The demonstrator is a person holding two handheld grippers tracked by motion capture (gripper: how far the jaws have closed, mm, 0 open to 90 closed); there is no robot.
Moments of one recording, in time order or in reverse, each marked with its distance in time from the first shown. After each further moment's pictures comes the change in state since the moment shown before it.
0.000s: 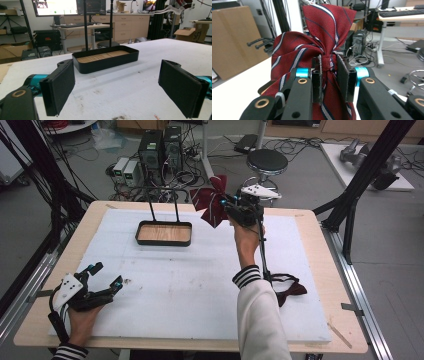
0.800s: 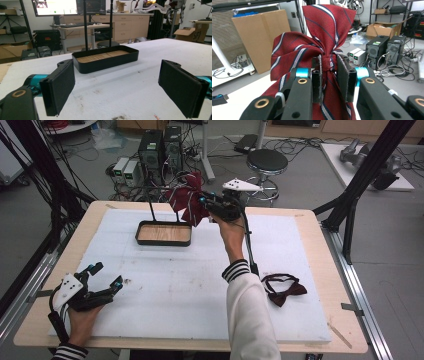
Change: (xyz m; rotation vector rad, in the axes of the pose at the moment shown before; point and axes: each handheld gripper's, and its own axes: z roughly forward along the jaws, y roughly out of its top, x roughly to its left) left arm 0.000 0.000 0.000 0.000 -0.001 -0.001; right arm 0.022 0.007 0.039 -0.014 0.244 -0.020
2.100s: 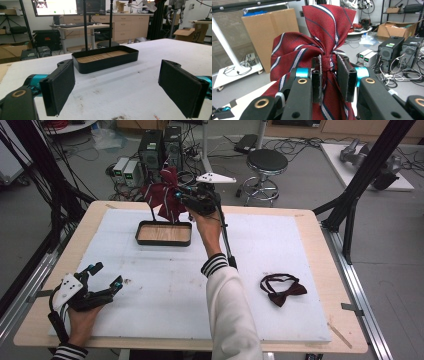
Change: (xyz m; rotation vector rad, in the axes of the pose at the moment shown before) left arm 0.000 0.000 0.000 -0.001 -0.001 -0.002; right arm 0.032 0.013 0.051 0.005 0.057 0.002
